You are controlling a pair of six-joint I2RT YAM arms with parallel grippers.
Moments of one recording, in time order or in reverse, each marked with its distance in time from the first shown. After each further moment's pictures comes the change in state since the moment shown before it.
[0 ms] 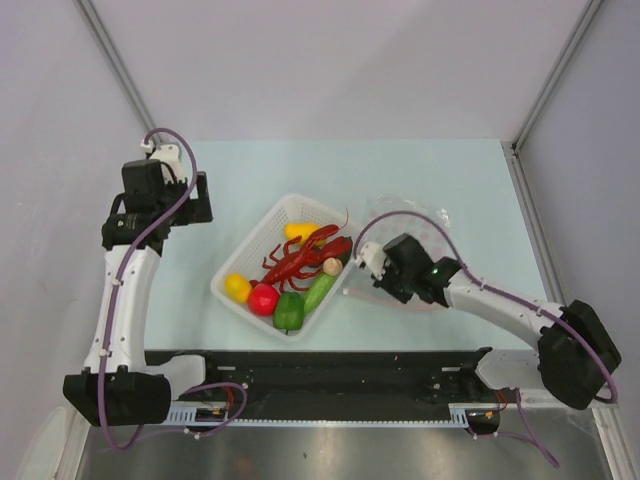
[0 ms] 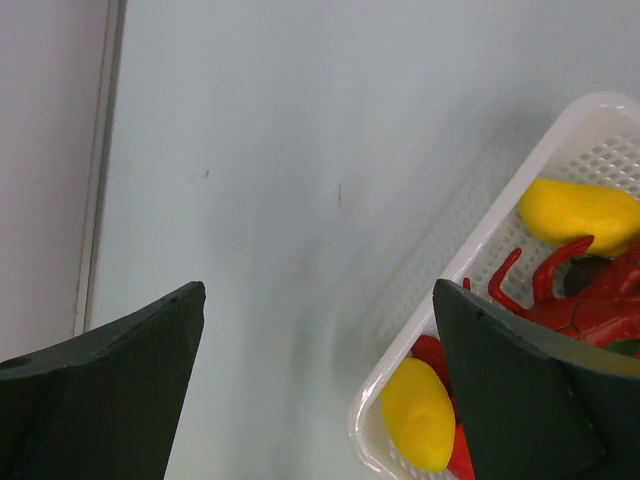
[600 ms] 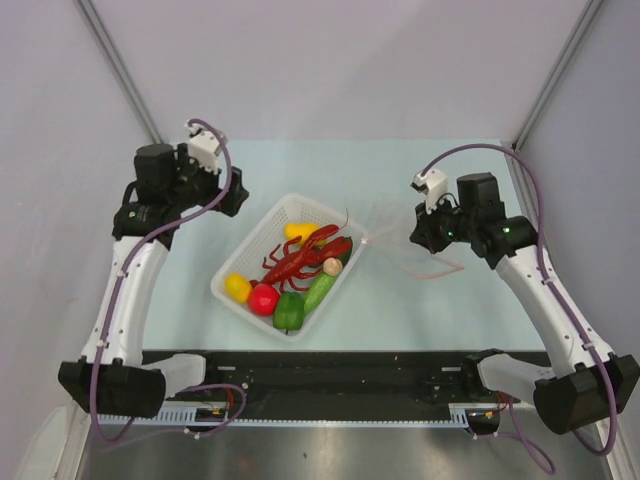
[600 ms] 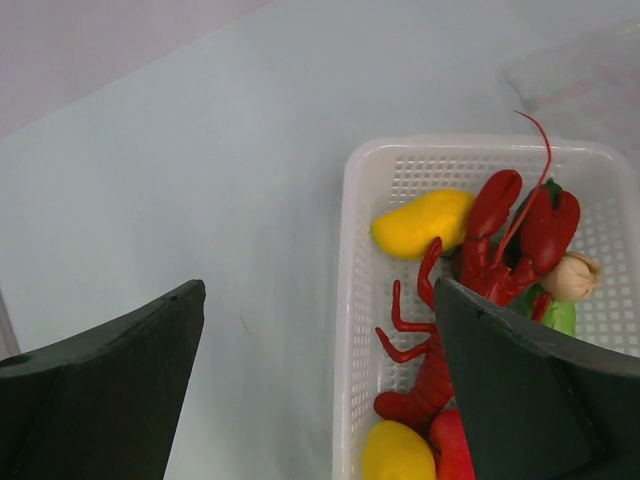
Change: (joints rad) left arm -0.084 0.007 0.040 0.166 0.419 0.257; right arm -0.499 -0.132 0.429 -0.295 -0.438 0.124
